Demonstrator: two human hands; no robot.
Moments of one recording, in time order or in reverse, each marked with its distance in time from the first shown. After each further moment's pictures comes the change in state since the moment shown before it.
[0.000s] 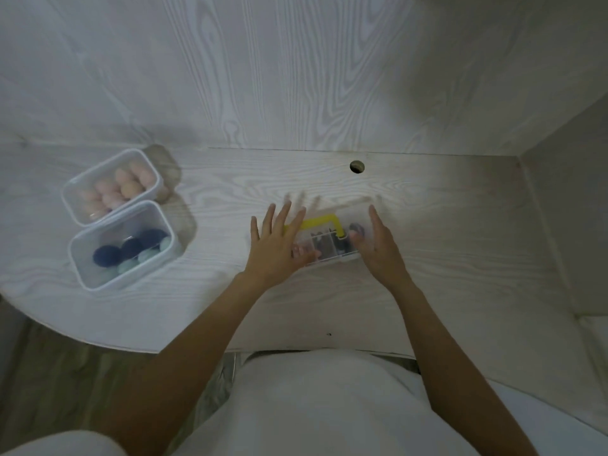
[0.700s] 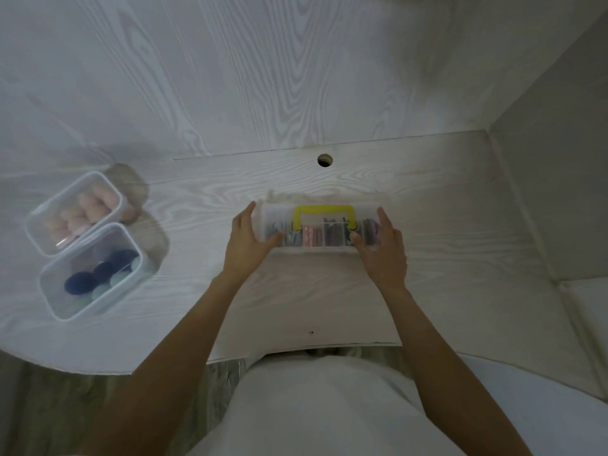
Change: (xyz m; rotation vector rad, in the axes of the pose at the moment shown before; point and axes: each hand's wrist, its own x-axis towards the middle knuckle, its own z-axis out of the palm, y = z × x) left_hand 0.026 0.010 -0.001 -0.606 0.101 -0.333; right_hand -0.019 0.033 -0.023 -0.076 0.356 0.166
